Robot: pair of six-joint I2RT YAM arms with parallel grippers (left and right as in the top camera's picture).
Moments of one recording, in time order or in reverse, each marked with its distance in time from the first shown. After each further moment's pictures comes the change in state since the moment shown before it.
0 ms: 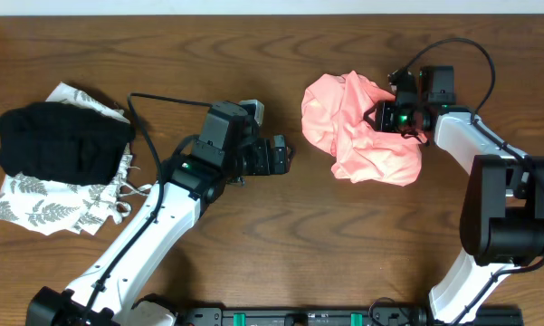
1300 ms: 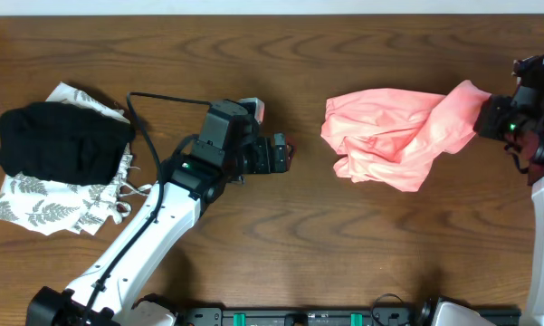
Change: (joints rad) left arm -0.007 0.001 0.000 0.031 0.007 0.000; right arm -0.300 -0.620 0.095 -0.499 0.257 -0.085
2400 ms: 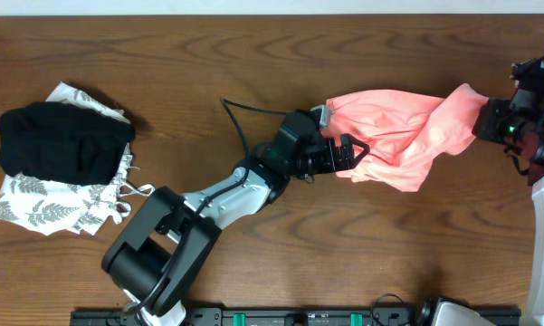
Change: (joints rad) left arm -0.224 0.469 0.013 0.718 0.177 -0.419; right arm 0.000 0.000 0.000 -0.032 0.004 0.001
